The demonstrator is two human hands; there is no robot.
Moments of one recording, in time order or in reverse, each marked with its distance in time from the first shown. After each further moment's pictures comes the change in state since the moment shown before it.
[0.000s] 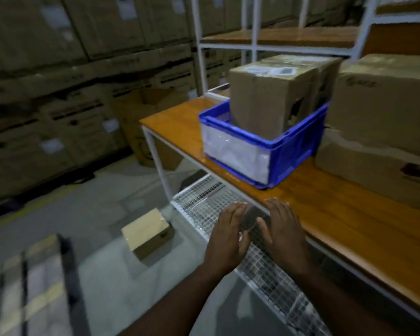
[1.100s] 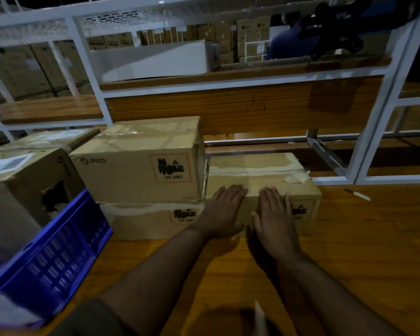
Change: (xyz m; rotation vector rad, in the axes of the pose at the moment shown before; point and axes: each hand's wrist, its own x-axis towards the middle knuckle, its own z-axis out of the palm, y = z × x) left_hand 0.276 0.328 0.316 0.105 -0.610 0.813; right_hand -0.035 0.331 -0.294 -0.699 0.103 0.690
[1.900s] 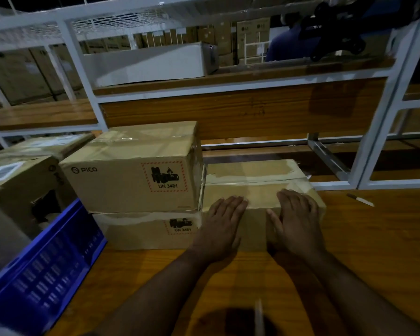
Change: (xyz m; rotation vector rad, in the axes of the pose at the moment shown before) left_hand -0.015 0.006 0.023 0.118 0.119 0.015; right_hand 0.022 0.058 -0.001 0.011 0.056 0.039
